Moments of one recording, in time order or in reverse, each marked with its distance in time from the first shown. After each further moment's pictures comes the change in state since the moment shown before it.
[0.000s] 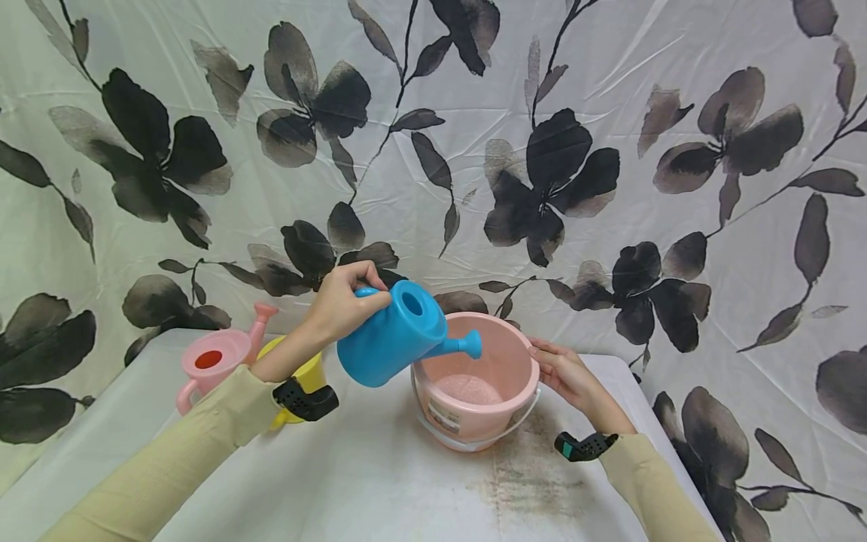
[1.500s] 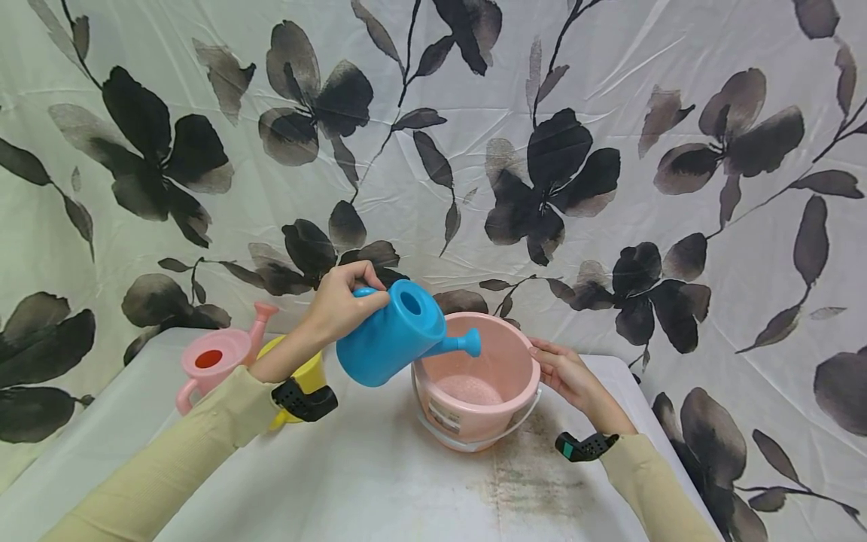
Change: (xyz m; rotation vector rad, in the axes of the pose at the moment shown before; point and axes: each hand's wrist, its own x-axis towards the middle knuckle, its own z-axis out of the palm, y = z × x) left_hand -0.003 -0.002 -0.002 -0.014 0.010 -0.003; right_hand -0.001 0.001 0.002 -0.014 -0.008 -0.014
